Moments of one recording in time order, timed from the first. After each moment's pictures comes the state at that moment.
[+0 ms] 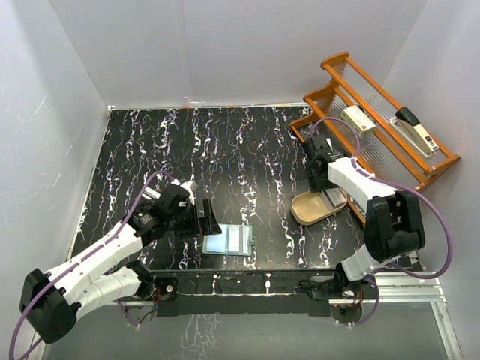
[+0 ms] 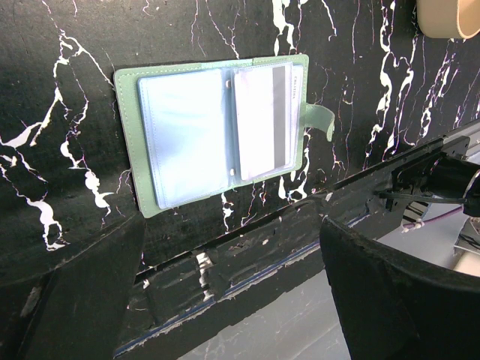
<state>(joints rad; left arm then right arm) -0.69 0.92 0.63 -0.62 0.18 -0.76 0.25 1.55 1.07 -0.73 0.47 0.08</state>
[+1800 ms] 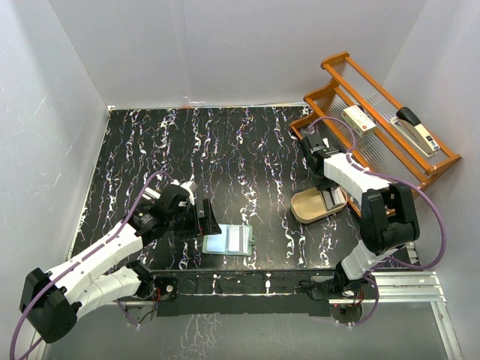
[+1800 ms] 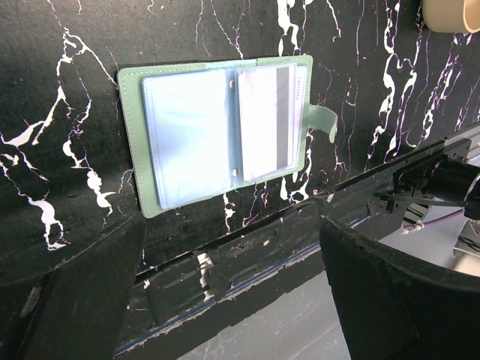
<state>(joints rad) -0.69 0.93 0.63 -0.62 0.18 -0.76 0.26 1.62 1.12 -0.78 0.51 0.09</state>
